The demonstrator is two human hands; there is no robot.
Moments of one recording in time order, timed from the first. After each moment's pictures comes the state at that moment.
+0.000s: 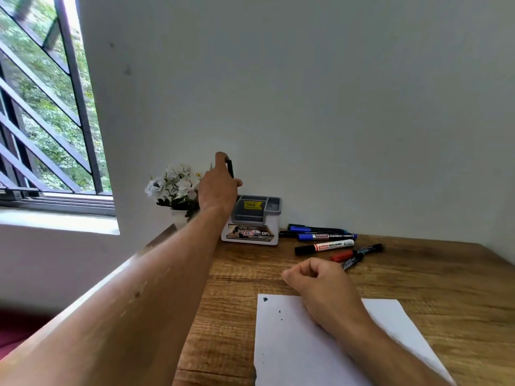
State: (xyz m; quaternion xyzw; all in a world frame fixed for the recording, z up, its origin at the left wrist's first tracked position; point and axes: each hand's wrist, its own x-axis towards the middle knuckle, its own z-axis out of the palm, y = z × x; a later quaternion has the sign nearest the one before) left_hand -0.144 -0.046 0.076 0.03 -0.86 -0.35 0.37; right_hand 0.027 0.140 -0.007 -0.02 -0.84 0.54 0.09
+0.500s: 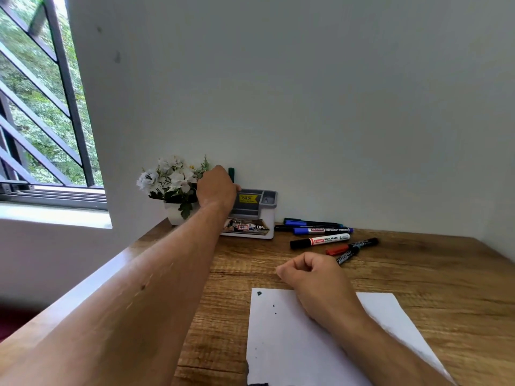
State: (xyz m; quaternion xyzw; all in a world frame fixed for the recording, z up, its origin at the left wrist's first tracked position) left_hand -0.166 -0.043 0.061 0.10 -0.91 -0.27 0.31; right_hand 0.026 0.140 -0.008 -0.02 -0.85 0.53 0.10
